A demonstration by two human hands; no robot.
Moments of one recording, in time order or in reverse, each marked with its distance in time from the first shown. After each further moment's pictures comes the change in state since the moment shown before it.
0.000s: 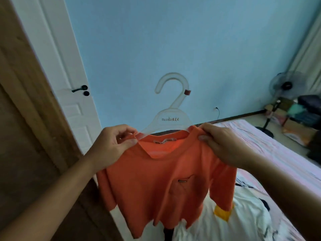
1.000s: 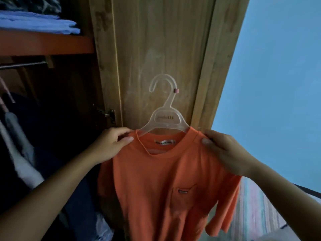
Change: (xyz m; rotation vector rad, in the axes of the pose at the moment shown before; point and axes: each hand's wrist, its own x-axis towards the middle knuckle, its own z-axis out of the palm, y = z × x) left_hand -0.240 -0.015 -0.210 0.425 0.472 -0.450; right_hand 0.112 -0.227 0.128 0.331 -0.316 -0.654
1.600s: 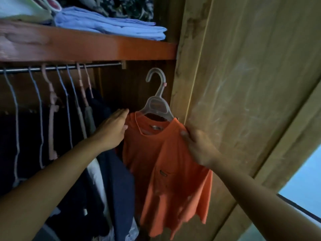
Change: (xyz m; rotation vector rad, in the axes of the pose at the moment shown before) left_hand -0.033 -0.094 -0.136 0.540 0.248 -0.338; right_hand 0.162 -0.123 0.156 0.075 -0.013 -0.094
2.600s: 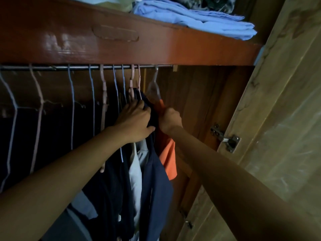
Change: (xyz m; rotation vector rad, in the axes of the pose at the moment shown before) left_hand 0.028 -0.068 -0.052 0.474 -0.072 -0.119; right_hand 0.179 -0.143 0.160 0.155 -0.184 0.158
